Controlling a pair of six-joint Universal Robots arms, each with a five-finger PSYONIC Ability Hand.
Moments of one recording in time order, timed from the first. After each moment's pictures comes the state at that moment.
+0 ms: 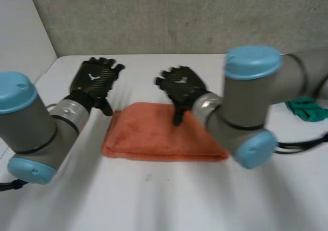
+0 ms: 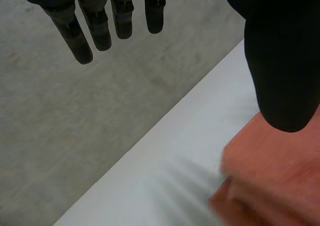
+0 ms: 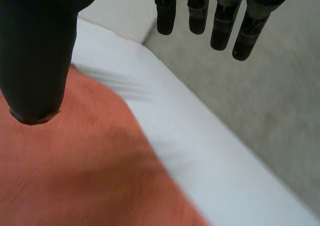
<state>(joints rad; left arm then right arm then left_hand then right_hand) 4.33 -1.93 -1.60 3.50 -1.44 3.53 2.21 -0.91 1.03 0.10 1.42 2.80 0.19 0.20 0.21 0.20 0.05 0.20 0.22 0.22 0.24 0.07</state>
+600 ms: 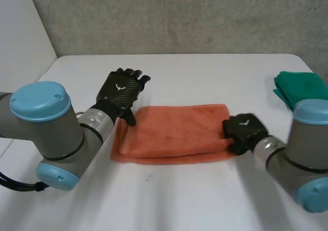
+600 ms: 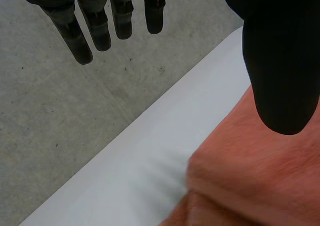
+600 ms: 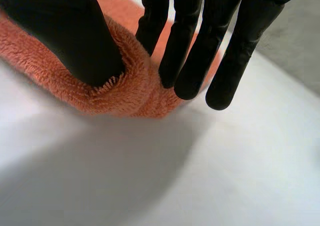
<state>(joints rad) 4.22 -2.02 -1.54 3.48 -1.45 3.50 1.87 -1.09 1.70 -0.19 1.36 2.72 0.19 0.20 0.21 0.20 0.05 0.92 1.17 1.18 1.19 0.98</state>
